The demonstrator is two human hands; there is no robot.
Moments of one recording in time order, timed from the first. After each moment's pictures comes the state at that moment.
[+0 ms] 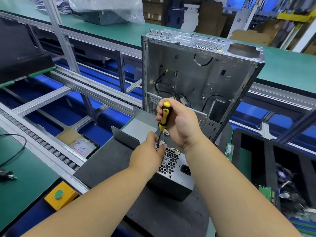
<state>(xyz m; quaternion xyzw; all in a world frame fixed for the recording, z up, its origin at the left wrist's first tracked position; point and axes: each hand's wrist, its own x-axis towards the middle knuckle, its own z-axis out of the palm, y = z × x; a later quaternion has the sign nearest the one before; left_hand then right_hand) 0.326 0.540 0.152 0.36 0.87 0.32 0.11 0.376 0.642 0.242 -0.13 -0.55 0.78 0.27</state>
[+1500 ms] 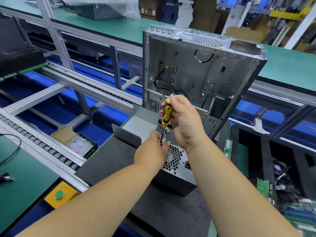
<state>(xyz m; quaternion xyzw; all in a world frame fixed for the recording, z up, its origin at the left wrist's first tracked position) 0.323 0.544 0.148 0.36 0.87 0.31 0.12 0.376 0.631 0.241 -0.21 -0.57 0.72 0.33</state>
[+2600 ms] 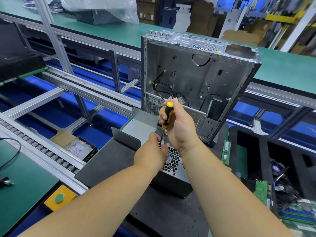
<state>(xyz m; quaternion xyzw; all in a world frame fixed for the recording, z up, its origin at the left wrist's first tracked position) 0.323 0.544 0.154 0.35 0.87 0.30 0.14 0.370 0.622 0.237 -0.17 -0.52 0.77 0.33</state>
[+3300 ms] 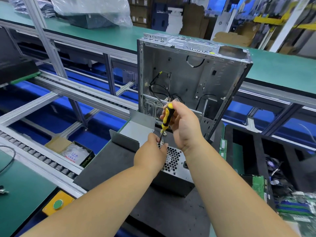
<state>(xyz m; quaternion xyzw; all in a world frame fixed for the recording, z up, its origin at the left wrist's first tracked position) 0.323 0.545 0.151 0.35 0.87 0.31 0.13 0.382 0.624 0.242 -0.25 -0.53 0.72 0.36</state>
